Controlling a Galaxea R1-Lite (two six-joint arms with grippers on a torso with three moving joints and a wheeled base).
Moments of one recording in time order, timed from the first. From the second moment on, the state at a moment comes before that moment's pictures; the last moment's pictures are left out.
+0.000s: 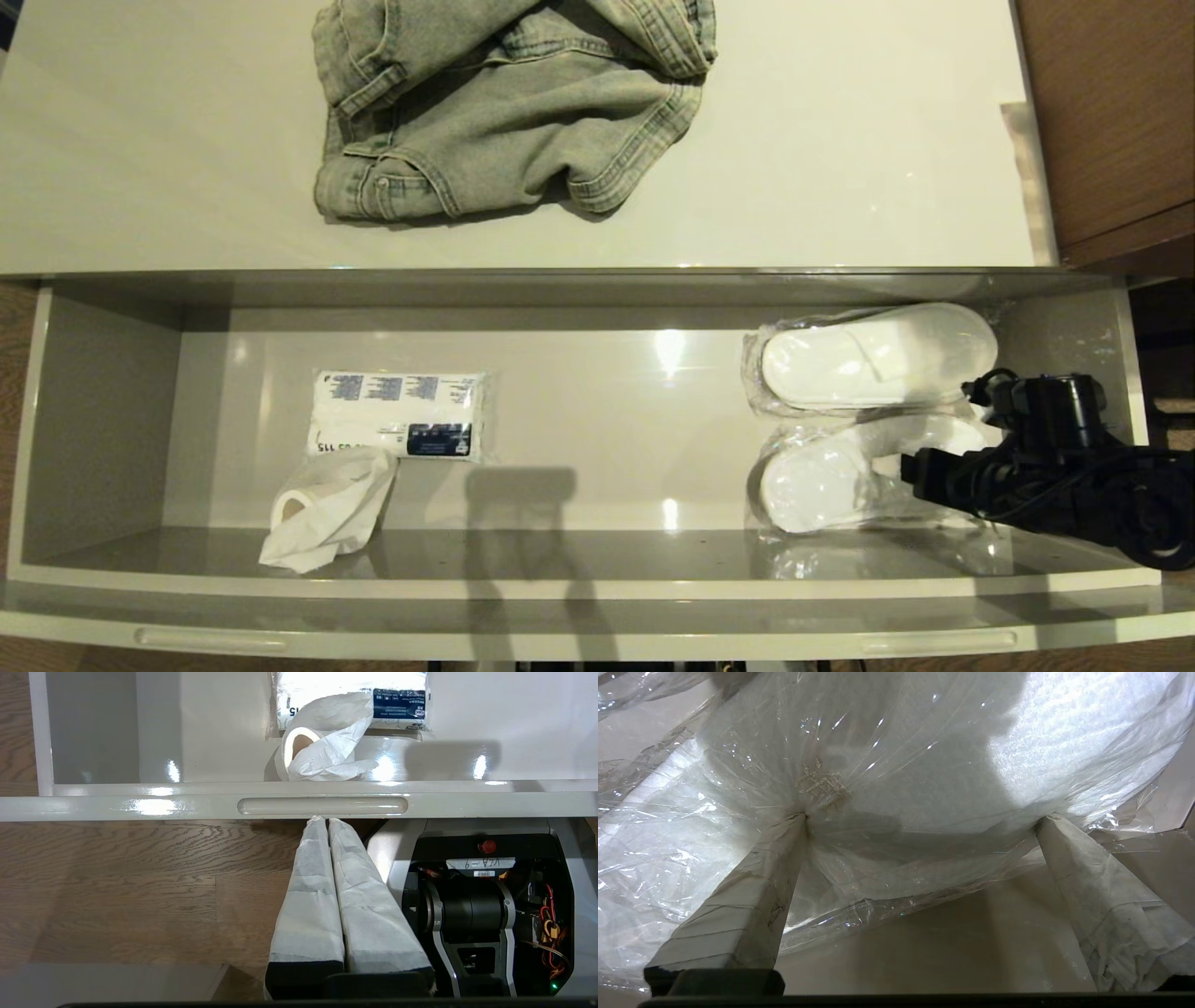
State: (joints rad) left arm 0.00 0.00 0.00 0.01 0.00 0.01; right arm 0.02 1.95 -0.61 -0.55 -0.01 0.29
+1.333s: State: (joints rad) left arm 0.00 0.00 0.00 0.01 0.00 0.01; right arm 0.02 1.87 -0.58 -0.51 0.00 0.28
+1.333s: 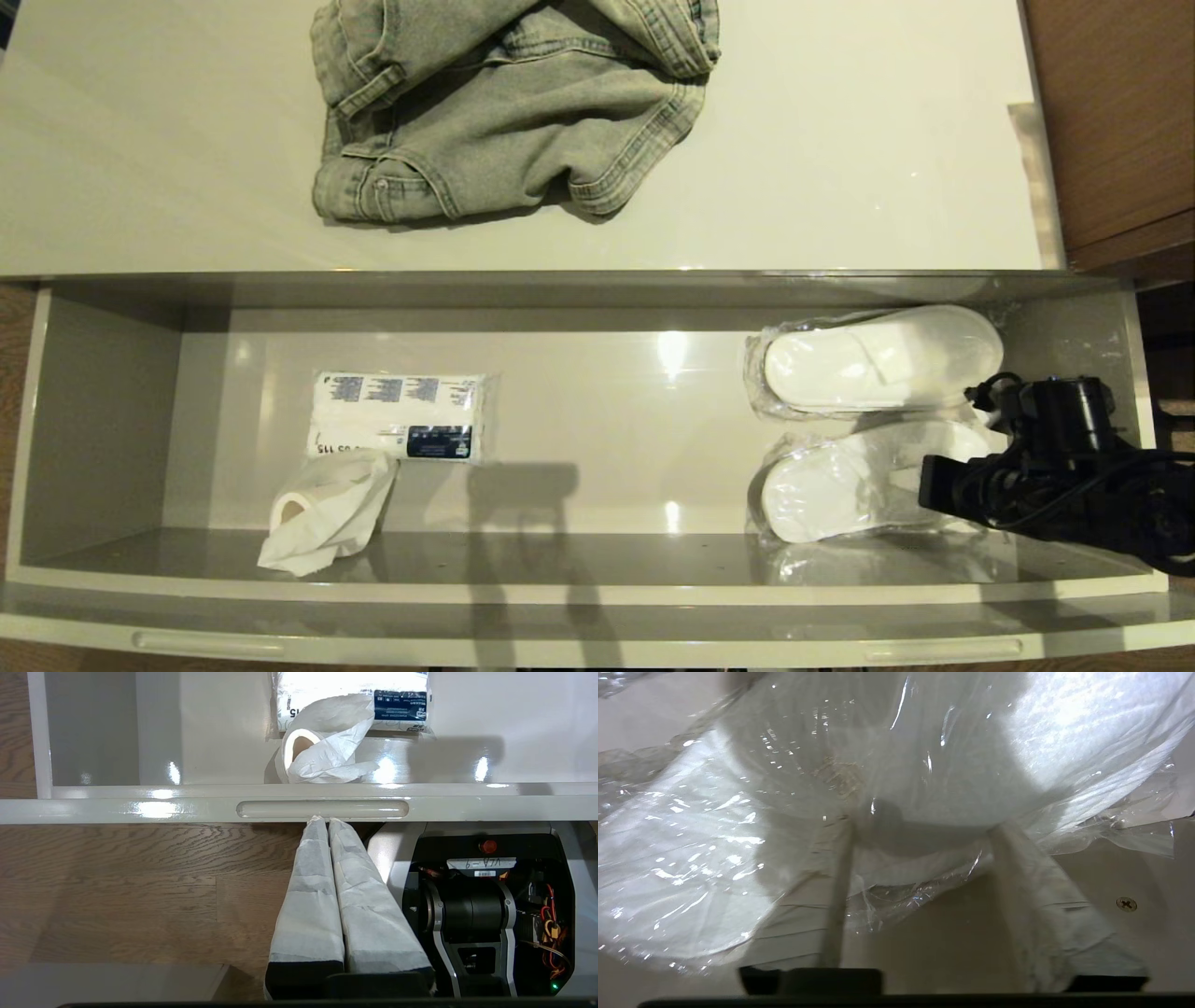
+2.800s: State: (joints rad) left arm 0.00 0.00 0.00 0.01 0.00 0.01; right arm -0.01 1.57 -0.83 -0.09 0.13 0.20
